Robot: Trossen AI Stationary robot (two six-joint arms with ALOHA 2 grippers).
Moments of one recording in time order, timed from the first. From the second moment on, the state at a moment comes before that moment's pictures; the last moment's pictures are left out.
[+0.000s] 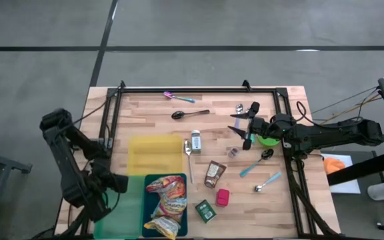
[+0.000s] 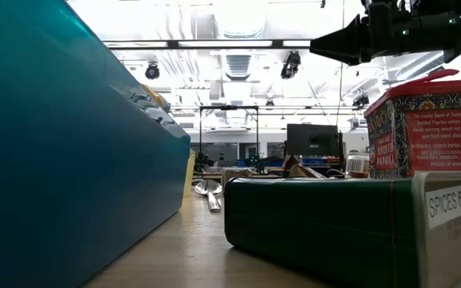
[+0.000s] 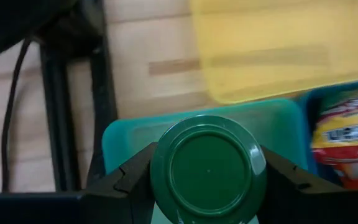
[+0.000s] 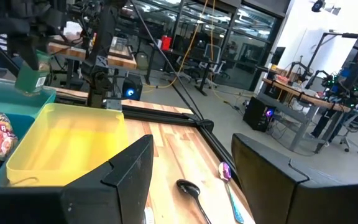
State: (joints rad) left arm -1.07 1.44 1.18 -1.57 -0.22 -2.56; right arm -0.12 0.88 0.33 0.57 0.13 -0.24
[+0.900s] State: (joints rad) left arm -1.12 1.70 1.18 -1.56 -0.08 -2.73; right arm -0.12 0.88 0.33 0.57 0.13 -0.24
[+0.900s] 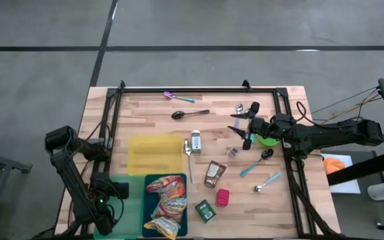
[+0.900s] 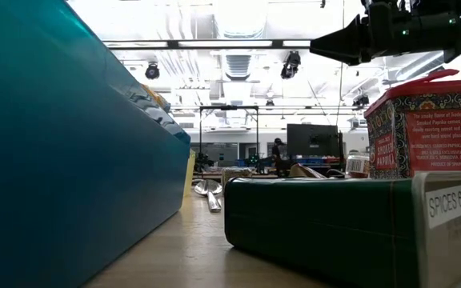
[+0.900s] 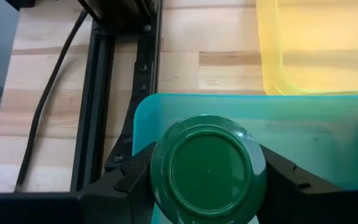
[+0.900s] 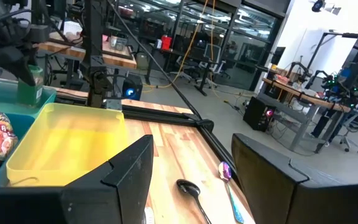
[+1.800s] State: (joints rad) left arm -1.13 1.71 1.10 -1.46 -0.11 -2.78; right arm -0.12 0.88 0.33 0.57 0.13 -0.24
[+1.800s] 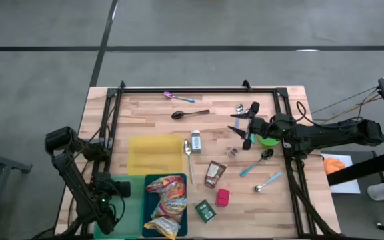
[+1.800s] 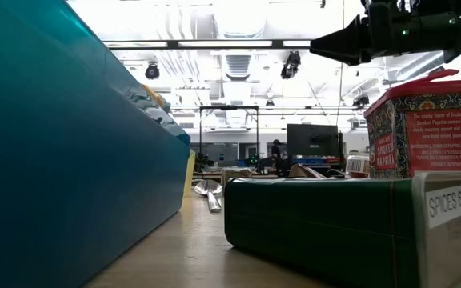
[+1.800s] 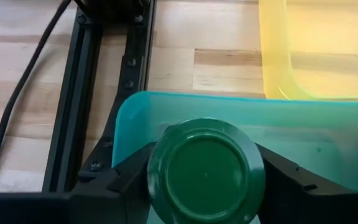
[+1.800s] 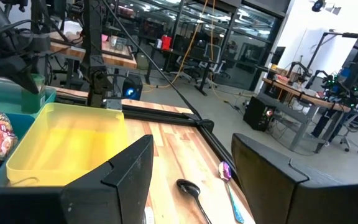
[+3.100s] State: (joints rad) left arm -1.12 1.50 1.10 -1.48 -0.10 -2.75; right arm -0.12 0.88 0.33 0.57 0.13 -0.24
